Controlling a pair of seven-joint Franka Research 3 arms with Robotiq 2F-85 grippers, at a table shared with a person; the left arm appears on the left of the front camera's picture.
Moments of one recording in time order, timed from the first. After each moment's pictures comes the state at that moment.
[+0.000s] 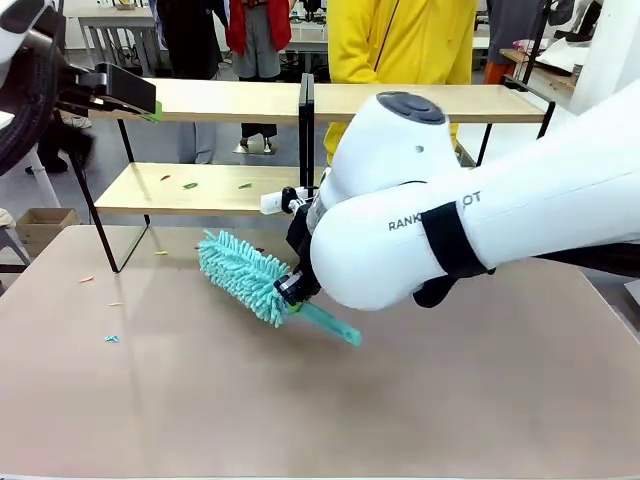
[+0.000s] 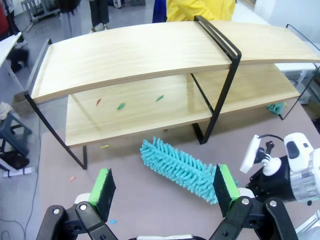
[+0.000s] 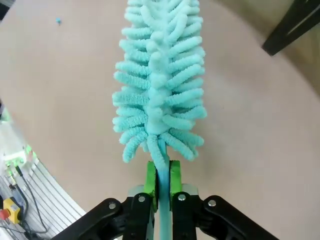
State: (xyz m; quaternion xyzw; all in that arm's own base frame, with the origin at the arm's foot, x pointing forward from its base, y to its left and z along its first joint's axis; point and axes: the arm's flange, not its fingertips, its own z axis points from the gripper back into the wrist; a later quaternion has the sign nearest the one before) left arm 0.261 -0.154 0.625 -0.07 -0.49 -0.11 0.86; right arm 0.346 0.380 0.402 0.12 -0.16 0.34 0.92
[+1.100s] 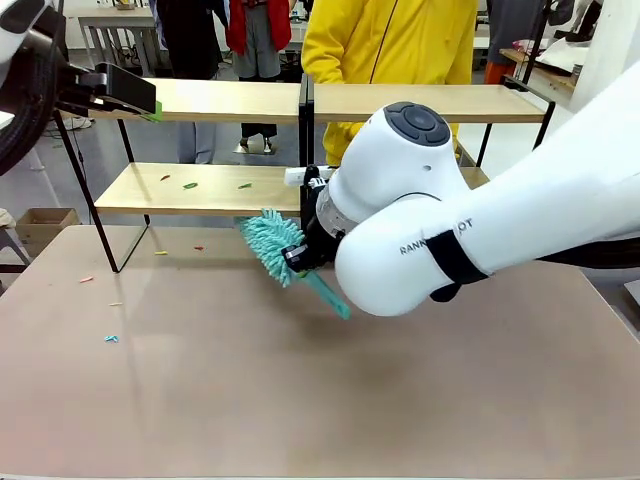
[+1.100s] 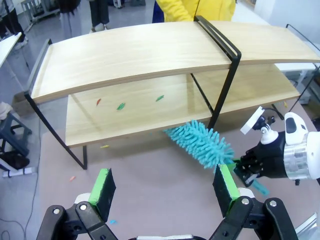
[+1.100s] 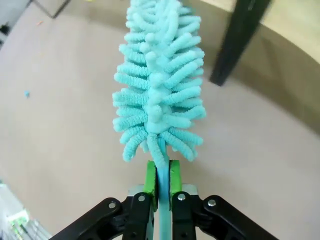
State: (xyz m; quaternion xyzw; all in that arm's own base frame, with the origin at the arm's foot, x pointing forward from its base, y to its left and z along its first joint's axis) left arm 0.261 -0.154 0.625 -0.07 -0.49 -0.11 0.86; right arm 0.394 0.363 0.395 0.11 -0.25 0.22 0.94
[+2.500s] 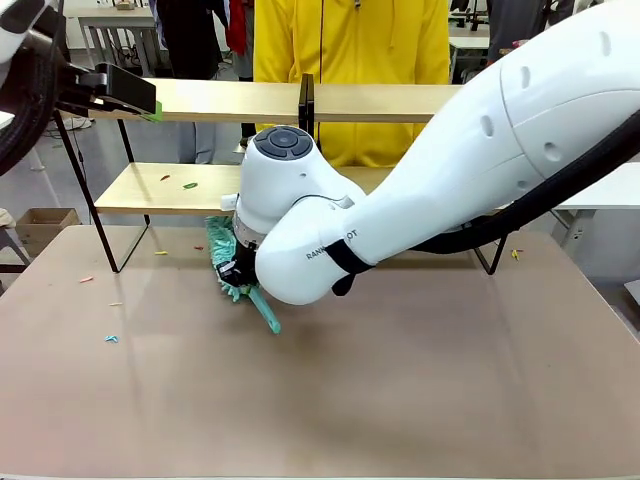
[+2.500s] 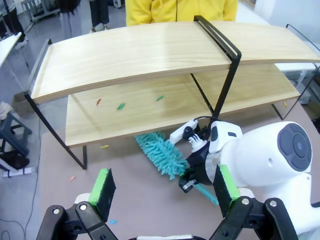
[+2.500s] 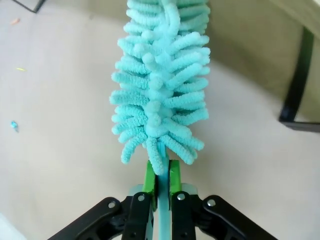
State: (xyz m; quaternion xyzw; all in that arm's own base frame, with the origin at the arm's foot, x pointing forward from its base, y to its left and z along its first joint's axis) left arm 0.261 -0.154 0.625 -0.07 -0.49 -0.11 0.86; right arm 0.444 0.490 0.340 0.09 -0.18 0.22 0.95
